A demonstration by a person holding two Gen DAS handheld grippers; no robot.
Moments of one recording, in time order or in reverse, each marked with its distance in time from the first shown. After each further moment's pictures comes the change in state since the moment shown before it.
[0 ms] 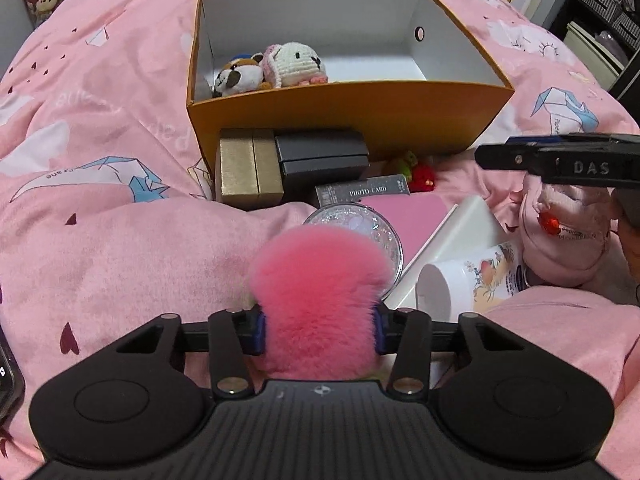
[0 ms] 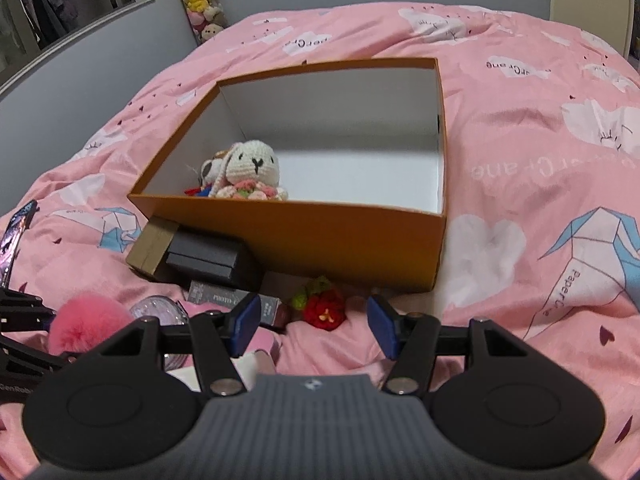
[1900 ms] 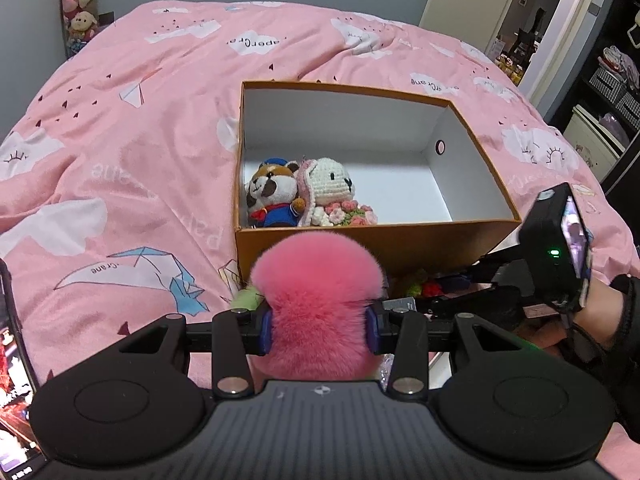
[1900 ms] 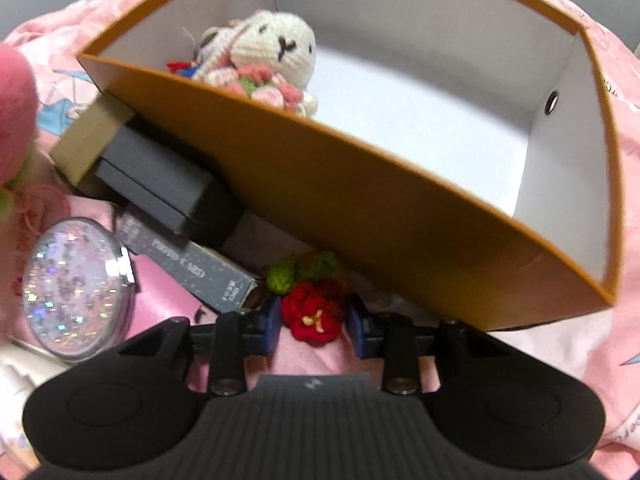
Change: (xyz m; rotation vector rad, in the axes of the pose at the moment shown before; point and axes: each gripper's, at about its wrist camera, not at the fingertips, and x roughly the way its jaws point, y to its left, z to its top) left arm -0.034 0.031 0.047 -0.110 -0.220 -0.020; right arm 0.098 0.018 0.002 -0.318 0.262 -0.037
